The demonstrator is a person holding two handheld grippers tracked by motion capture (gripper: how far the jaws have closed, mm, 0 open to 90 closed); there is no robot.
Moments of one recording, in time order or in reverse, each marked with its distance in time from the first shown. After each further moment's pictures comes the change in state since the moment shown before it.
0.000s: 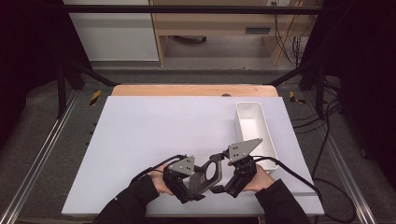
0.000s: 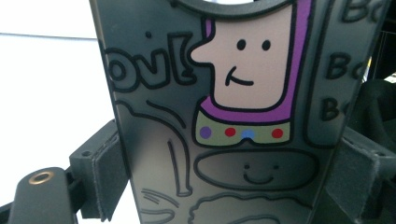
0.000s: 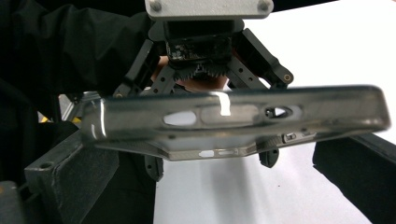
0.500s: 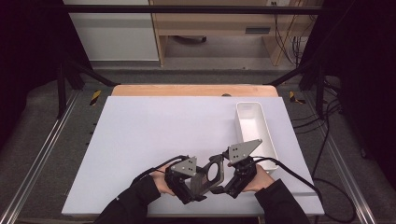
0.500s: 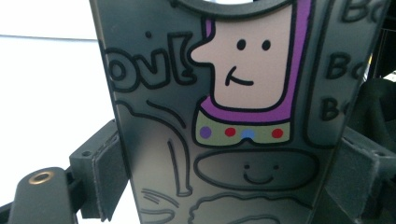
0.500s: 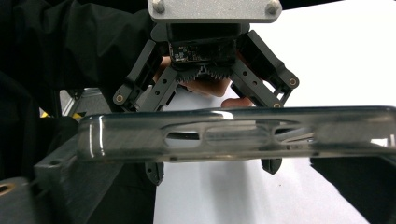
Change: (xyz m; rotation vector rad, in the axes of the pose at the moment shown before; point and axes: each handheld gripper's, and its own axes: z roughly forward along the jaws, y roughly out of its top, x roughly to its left) left arm -0.001 0.003 0.003 0.000 0.000 0.009; right arm 0.002 -0.001 0.000 0.007 0.000 -0.022
